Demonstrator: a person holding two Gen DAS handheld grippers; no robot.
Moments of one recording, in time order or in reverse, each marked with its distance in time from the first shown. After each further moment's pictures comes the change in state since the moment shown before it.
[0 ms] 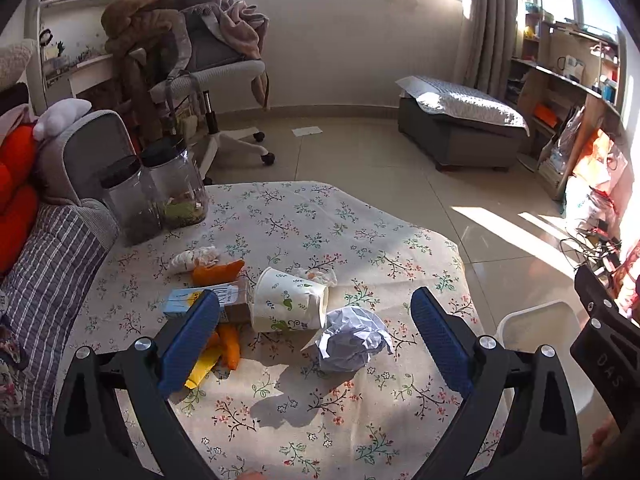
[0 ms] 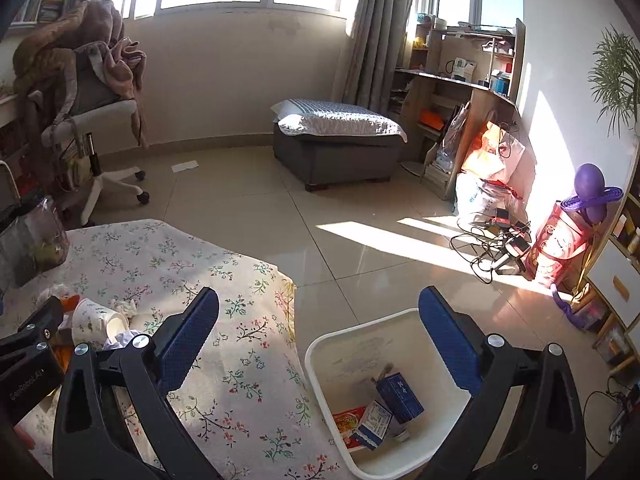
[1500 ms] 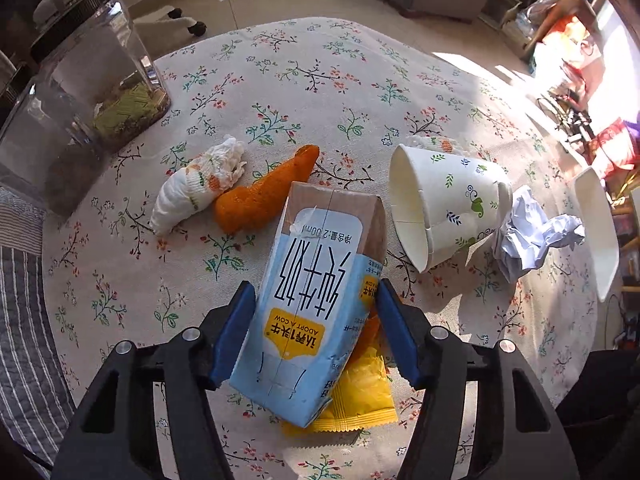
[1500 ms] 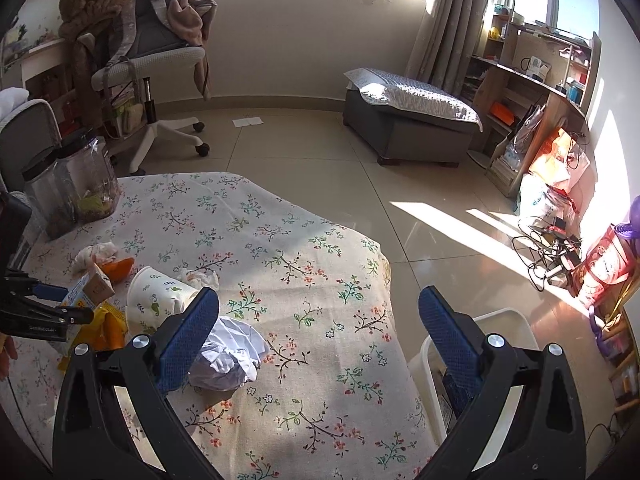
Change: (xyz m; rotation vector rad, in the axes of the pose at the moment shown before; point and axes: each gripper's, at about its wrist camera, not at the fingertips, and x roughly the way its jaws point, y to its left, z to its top) left arm 0.162 0.153 -0.010 0.234 0.528 -0.283; right arm 0.031 0.102 -0.005 -0.142 0.121 0.154
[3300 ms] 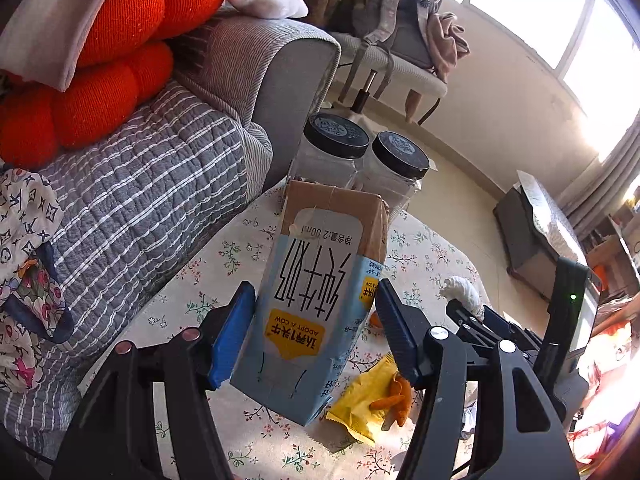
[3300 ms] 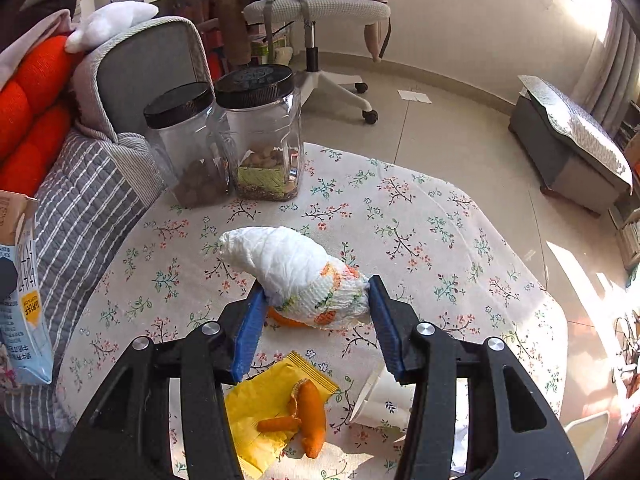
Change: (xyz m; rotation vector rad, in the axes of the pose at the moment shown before) left arm -0.163 0.085 -0.098 -0.810 -0.534 0.200; right arm 0.045 0.200 0.065 -0.275 0.144 0.418
